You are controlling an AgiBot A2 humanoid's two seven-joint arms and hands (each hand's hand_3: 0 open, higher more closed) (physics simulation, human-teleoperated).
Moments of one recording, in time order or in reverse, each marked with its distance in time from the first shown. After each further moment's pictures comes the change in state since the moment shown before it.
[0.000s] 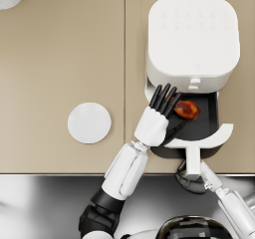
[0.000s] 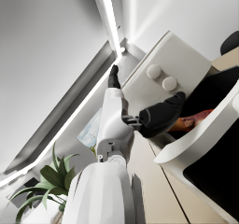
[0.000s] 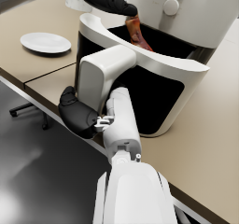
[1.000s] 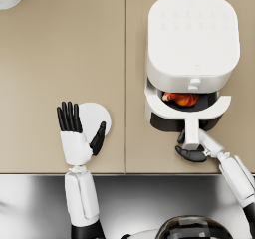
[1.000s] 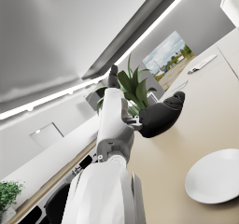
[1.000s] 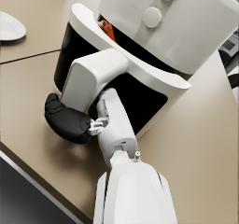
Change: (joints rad) left arm -0.384 -0.088 -0.670 -0.317 -0.001 0.004 0.000; right arm 0.474 -0.023 0.194 -0.415 0.002 0.167 -0.004
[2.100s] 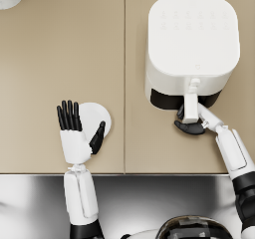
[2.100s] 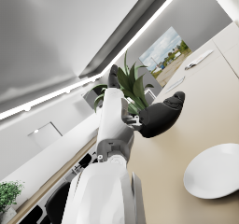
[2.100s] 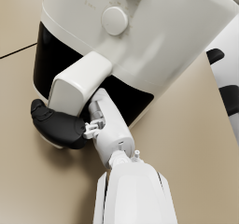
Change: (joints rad) left arm 0.004 -0.015 0.008 0.034 0.000 0.000 0.000; right arm 0.307 -0.201 0.016 -0.498 -0.002 0.144 0.025
